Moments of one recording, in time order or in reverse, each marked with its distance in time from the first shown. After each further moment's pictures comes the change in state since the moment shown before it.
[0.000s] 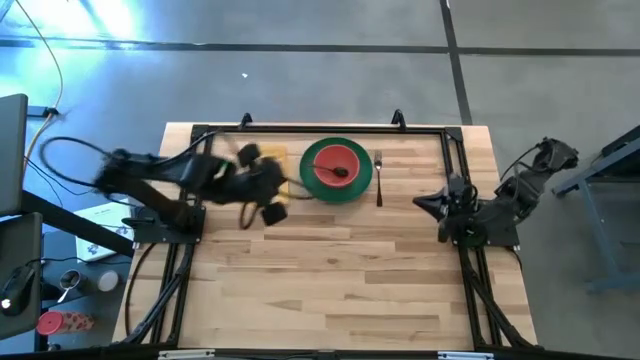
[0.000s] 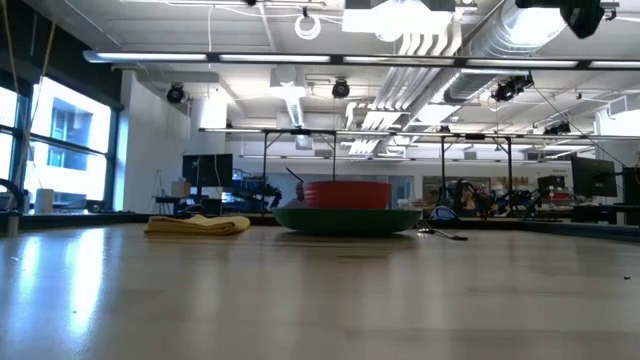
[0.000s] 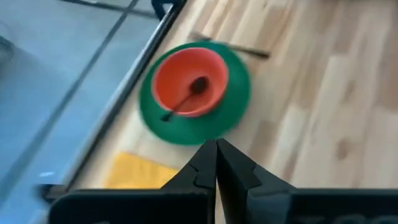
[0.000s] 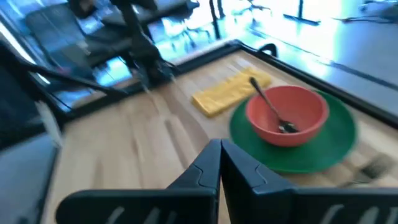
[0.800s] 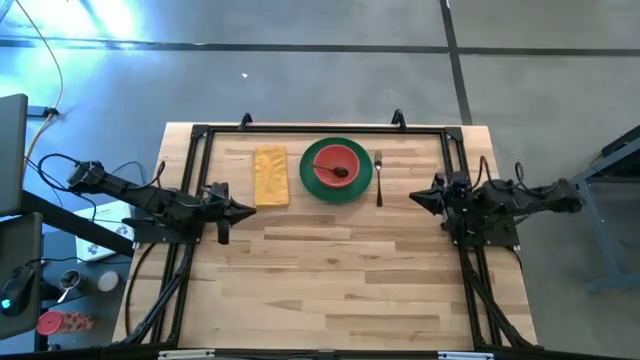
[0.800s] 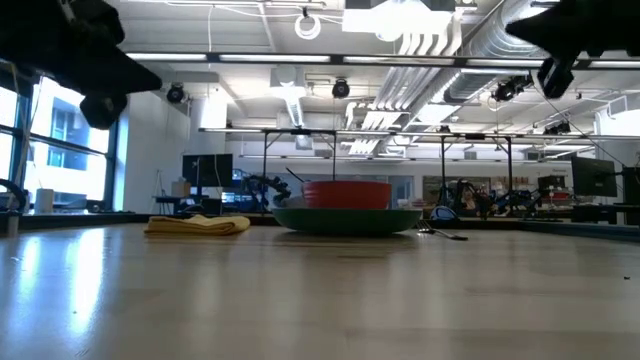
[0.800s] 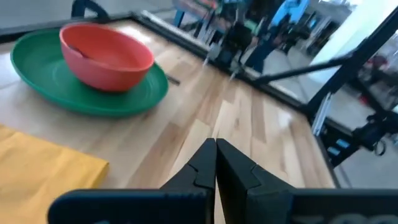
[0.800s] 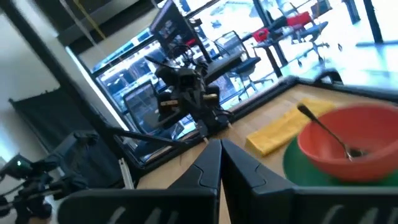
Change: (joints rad) left arm -0.154 -1.082 -1.432 1.067 0.133 -0.215; right arm -0.478 -0.484 -0.533 0.655 -0.590 -0.218
